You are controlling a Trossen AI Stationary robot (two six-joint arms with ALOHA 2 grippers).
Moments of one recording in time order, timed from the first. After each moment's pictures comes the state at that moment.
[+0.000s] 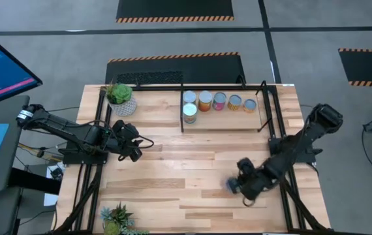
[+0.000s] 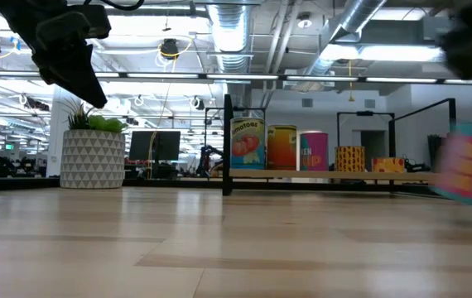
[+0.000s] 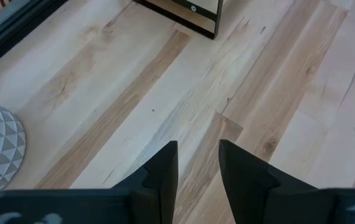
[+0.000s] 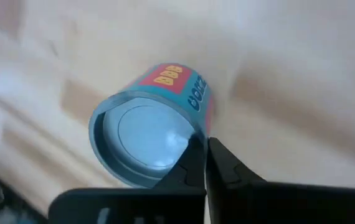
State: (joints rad) left arm -0.29 0.95 0.70 -0.79 -0.56 -0.75; right arm 0.73 1.43 0.83 -0.63 0.23 1.87
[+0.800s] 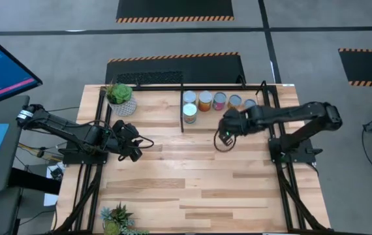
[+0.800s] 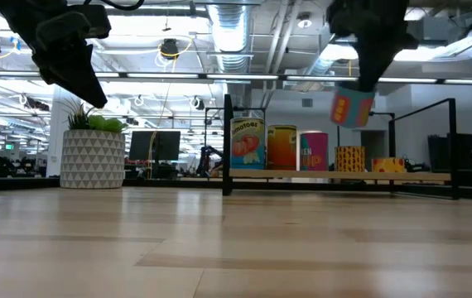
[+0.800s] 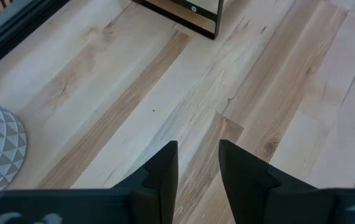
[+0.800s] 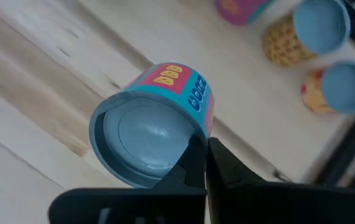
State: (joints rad) left arm -0.29 0.95 0.70 -0.79 -0.56 -0.75; right arm 0.05 1.43 1.31 -1.29 0.40 0.89
